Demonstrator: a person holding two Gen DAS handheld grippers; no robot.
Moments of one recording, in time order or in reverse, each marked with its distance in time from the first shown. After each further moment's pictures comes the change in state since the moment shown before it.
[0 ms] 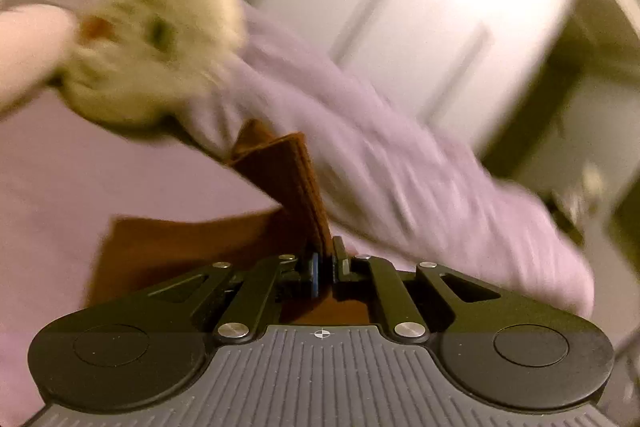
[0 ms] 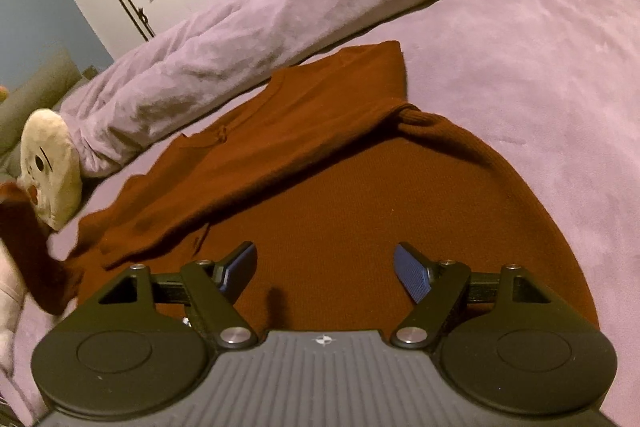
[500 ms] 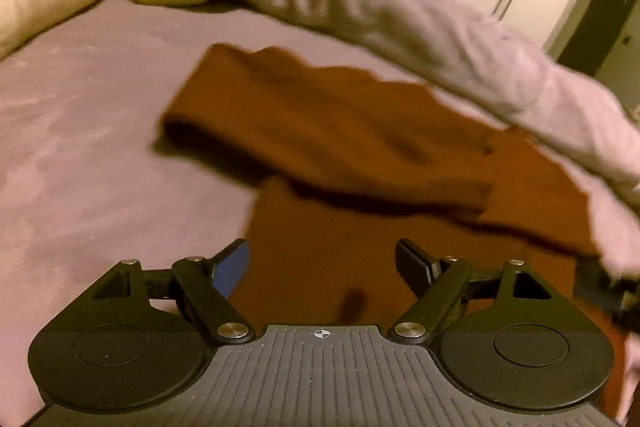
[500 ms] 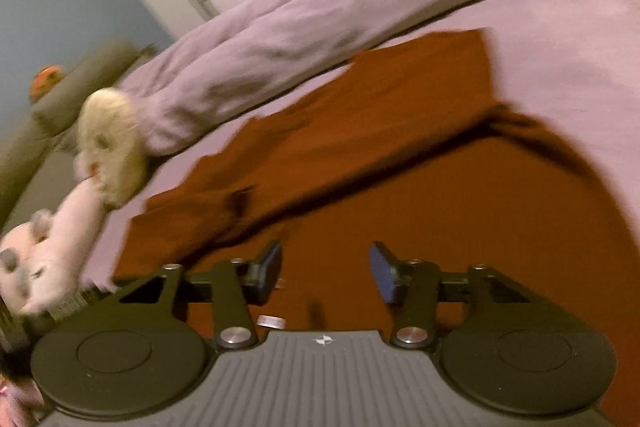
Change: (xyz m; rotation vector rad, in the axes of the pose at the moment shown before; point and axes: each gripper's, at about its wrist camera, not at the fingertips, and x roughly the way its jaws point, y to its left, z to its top) left arm -0.023 0.012 -0.118 0.035 0.204 0.290; right arm 0.020 0.043 0.015 -0.059 0.104 0.232
